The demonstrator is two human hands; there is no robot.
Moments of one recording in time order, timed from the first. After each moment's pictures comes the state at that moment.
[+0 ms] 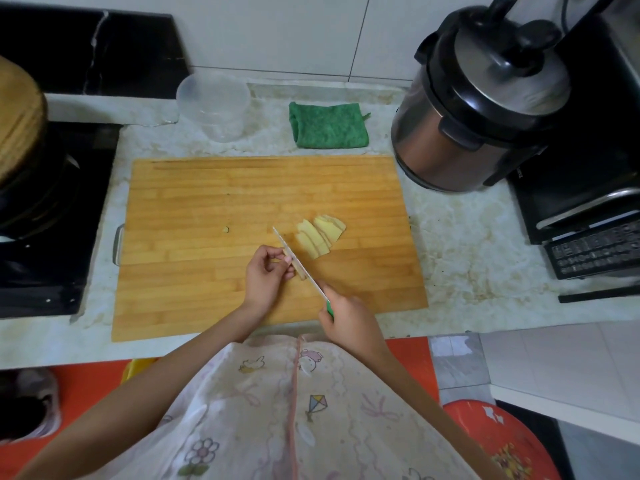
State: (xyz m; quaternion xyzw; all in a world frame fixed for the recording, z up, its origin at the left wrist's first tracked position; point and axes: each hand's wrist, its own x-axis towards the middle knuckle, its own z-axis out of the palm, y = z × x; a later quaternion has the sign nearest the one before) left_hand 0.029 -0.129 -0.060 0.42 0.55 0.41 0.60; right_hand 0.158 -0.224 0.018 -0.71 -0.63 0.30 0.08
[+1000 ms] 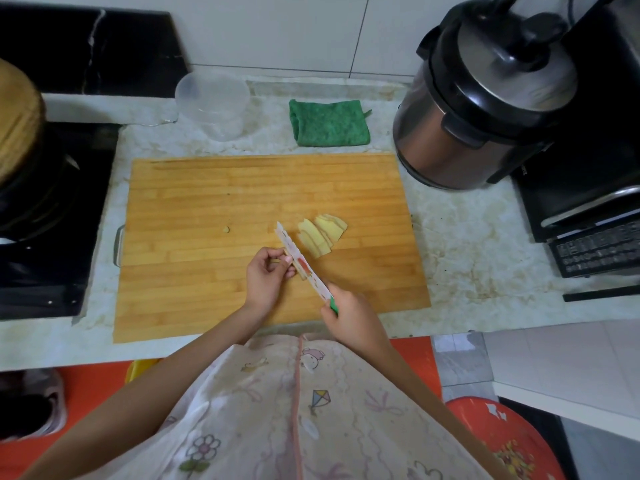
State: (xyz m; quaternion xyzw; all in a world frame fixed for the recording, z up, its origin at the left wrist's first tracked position) left_hand 0.029 -0.127 -0.062 0.41 0.56 0.40 0.60; right_hand 0.161 -0.217 0.016 -0.72 -0.59 0.35 0.12
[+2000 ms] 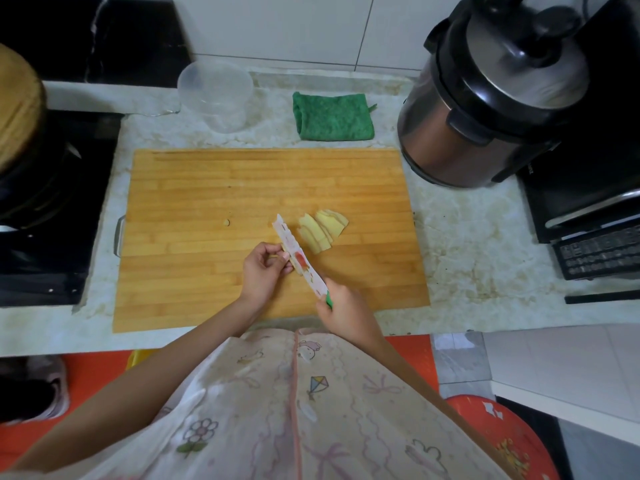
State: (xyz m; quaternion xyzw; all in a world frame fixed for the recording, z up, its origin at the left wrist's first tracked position) left_hand 0.023 -0.129 -0.056 0.41 0.58 0.36 0.60; right_hand 0.158 -0.211 0.015 -0.72 -0.59 0.37 0.10
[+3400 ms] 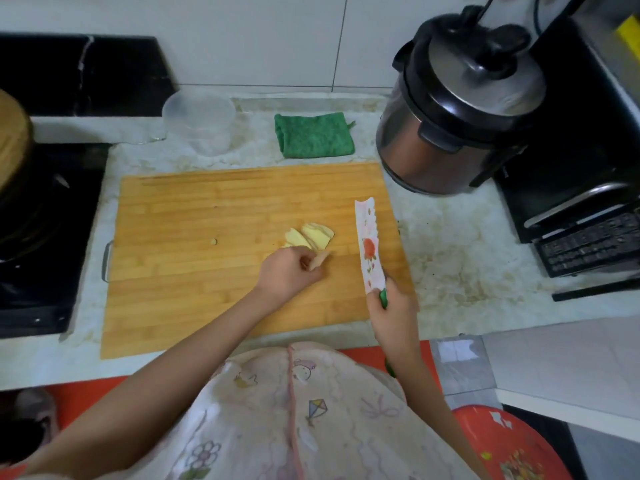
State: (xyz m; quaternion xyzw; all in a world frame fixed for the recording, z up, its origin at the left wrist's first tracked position) left_hand 0.074 -0.110 -0.017 0.76 0.53 0.09 0.36; right_hand 0.218 -0.243 0.018 -0.82 -0.40 0.27 0.32
